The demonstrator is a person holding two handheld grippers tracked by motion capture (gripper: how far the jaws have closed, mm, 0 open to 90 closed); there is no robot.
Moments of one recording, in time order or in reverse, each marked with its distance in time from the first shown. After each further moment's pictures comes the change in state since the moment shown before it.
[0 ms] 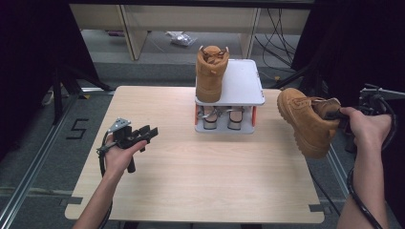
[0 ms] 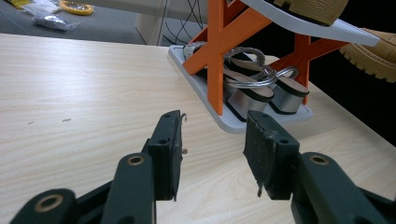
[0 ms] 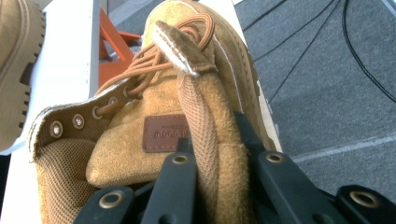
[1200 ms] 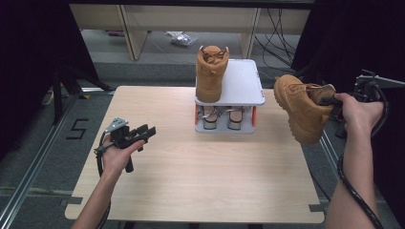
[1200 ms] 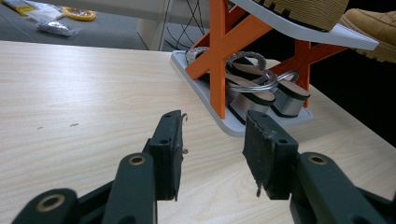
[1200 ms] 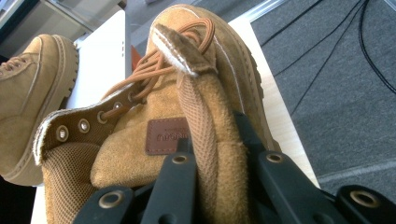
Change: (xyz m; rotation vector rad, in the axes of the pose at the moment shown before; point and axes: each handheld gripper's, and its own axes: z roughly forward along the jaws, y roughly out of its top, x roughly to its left) left arm 0.003 0.002 -0.004 -0.020 -0.005 0.003; right arm 0.028 0.019 0.007 -0.072 0.036 0.043
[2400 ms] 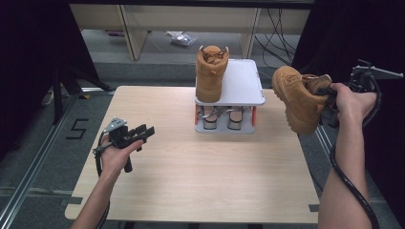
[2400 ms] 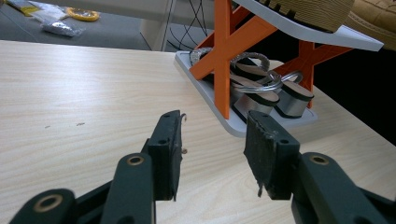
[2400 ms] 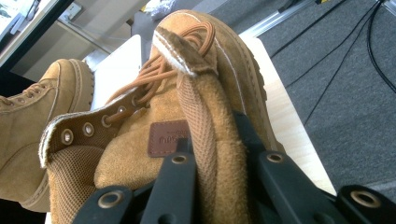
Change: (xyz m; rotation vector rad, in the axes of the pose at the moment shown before) left arm 0.003 0.000 -0.002 -0.003 0.011 -0.002; right arm 0.019 0.014 0.010 -0.066 0.021 0.019
